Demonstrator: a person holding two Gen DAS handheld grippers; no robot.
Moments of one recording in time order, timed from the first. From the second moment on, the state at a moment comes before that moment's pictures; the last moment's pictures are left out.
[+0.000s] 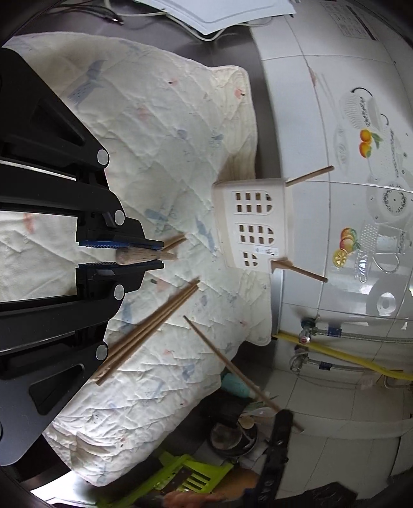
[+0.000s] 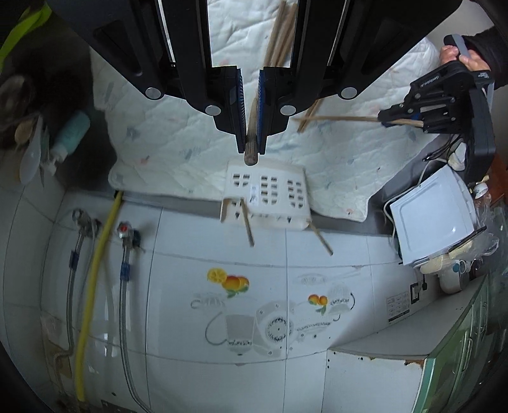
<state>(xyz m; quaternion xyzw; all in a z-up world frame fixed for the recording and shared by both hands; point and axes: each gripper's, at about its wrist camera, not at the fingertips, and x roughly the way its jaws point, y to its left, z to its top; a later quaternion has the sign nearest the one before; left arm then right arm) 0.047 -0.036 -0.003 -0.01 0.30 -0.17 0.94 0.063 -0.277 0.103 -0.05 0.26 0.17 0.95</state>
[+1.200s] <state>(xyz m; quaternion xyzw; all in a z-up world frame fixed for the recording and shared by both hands) 0.143 -0.029 0.127 0.00 0.17 -0.16 0.97 0.263 -0.228 0.119 -0.07 0.27 0.14 0.95</state>
